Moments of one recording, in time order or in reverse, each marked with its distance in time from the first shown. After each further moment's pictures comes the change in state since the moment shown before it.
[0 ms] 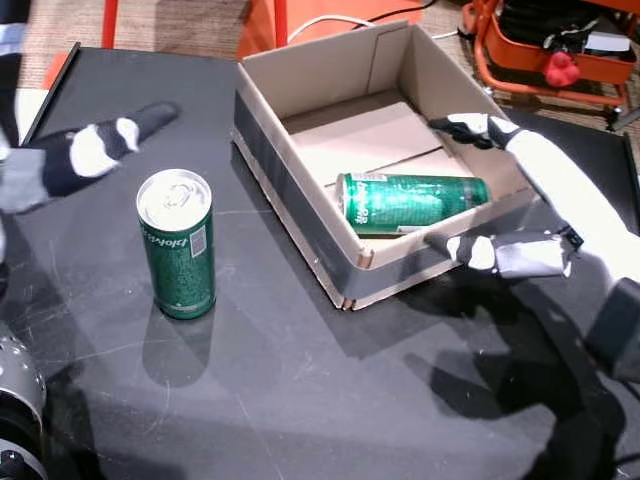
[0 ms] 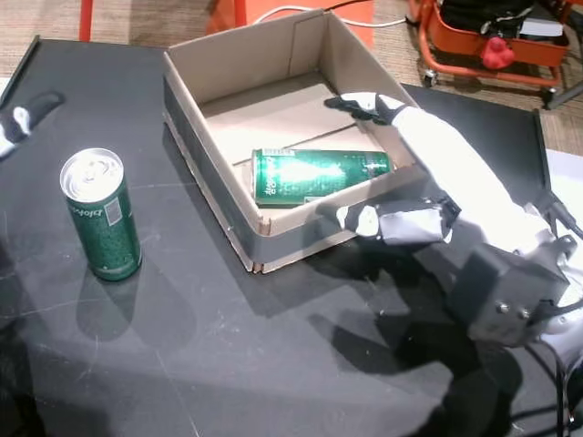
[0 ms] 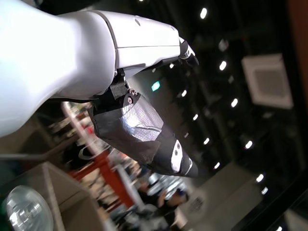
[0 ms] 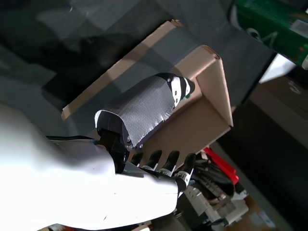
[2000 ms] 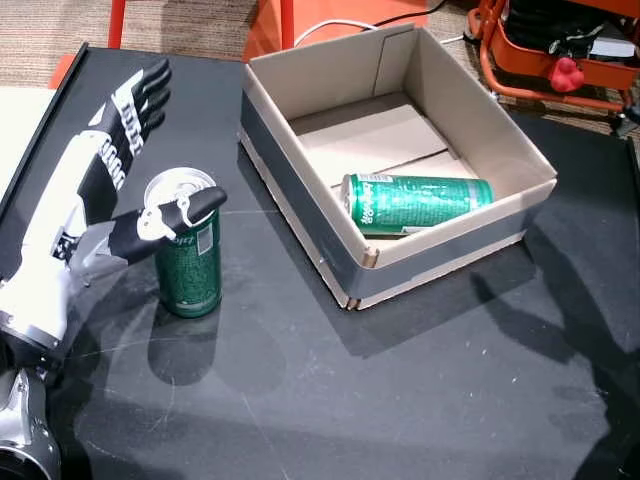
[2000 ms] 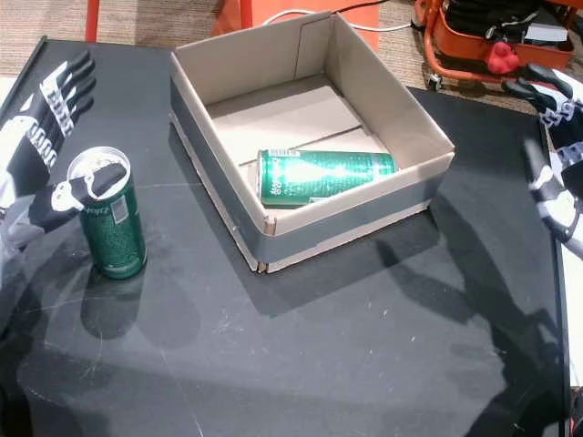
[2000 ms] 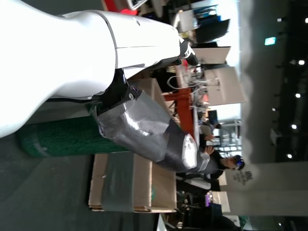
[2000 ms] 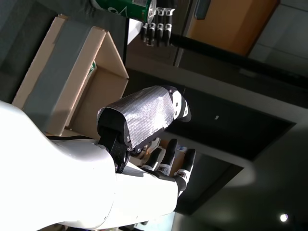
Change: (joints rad) left arm 0.084 -0.012 -0.150 0.204 -0.136 0.407 -0.024; right arm 0.131 0.086 -0.721 -0.163 0.953 0.150 1.247
